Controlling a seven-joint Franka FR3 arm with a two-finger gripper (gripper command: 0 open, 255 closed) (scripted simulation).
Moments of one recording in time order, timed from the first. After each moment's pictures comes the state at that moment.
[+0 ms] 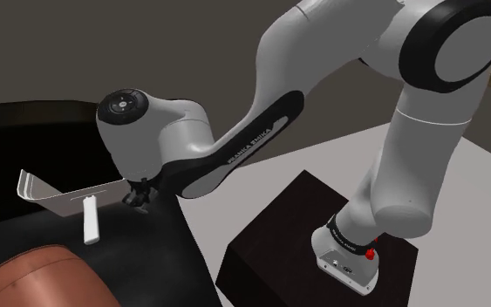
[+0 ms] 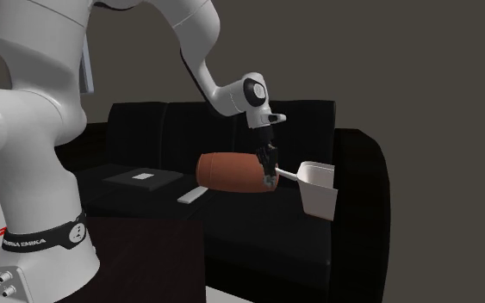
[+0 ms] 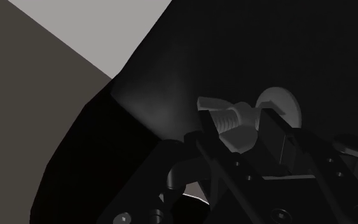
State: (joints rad) arm 0.26 0.31 0.48 -2.09 -0.56 2.35 0.74
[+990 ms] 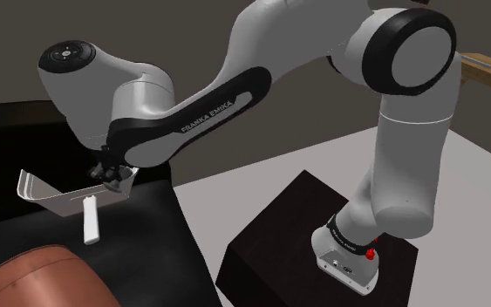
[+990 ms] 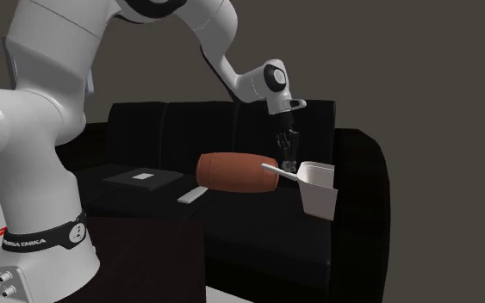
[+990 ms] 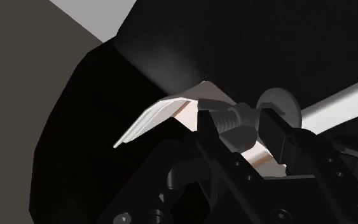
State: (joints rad) arm 0.28 0.45 0.47 -1.76 -0.54 2.16 0.63
